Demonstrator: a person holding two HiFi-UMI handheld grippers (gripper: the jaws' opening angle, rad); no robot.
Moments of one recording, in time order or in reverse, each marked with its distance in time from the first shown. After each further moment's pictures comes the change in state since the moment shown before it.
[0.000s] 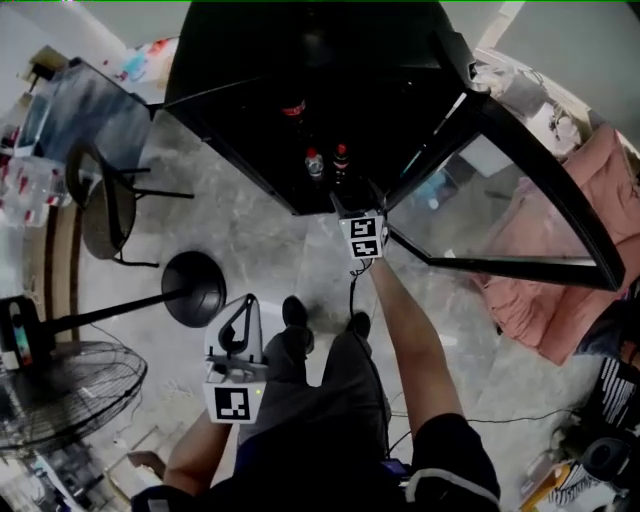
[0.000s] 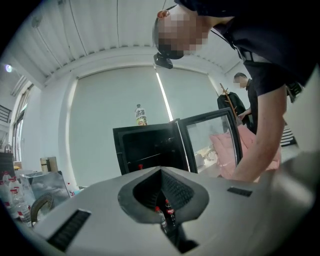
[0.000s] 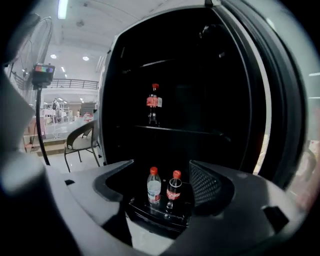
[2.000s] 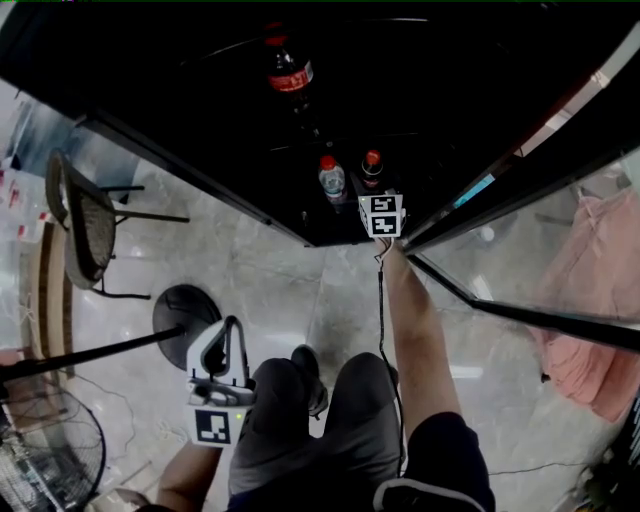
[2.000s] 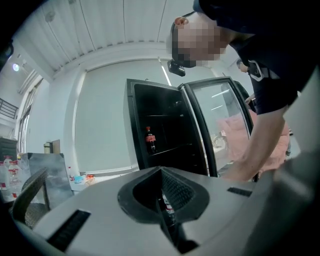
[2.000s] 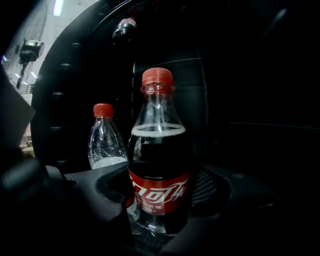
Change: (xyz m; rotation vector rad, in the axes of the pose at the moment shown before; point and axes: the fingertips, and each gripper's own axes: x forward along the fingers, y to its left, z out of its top) left arm 0.109 0.034 -0.281 0.029 -0.025 0.044; right arm 0.276 -0.057 -0.229 0.102 -0.055 -0.025
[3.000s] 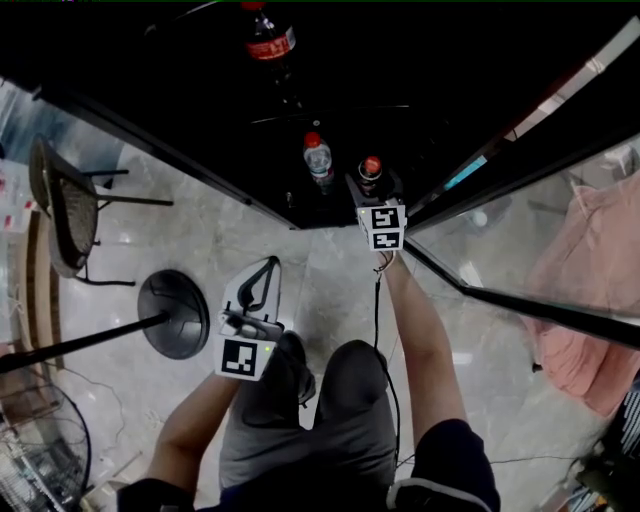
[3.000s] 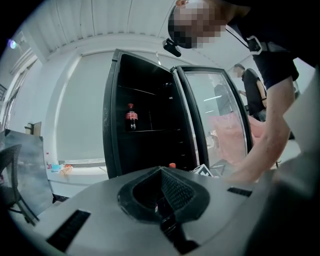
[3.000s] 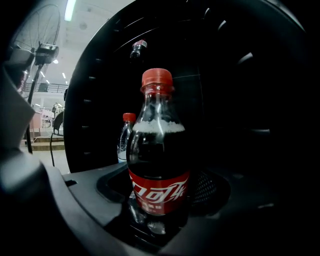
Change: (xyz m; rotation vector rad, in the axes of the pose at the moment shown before) left arm 0.093 -0.061 -0.084 -0.070 0.013 -0.151; right arm -0.066 0.008 -0.013 -0.038 -0.060 0.043
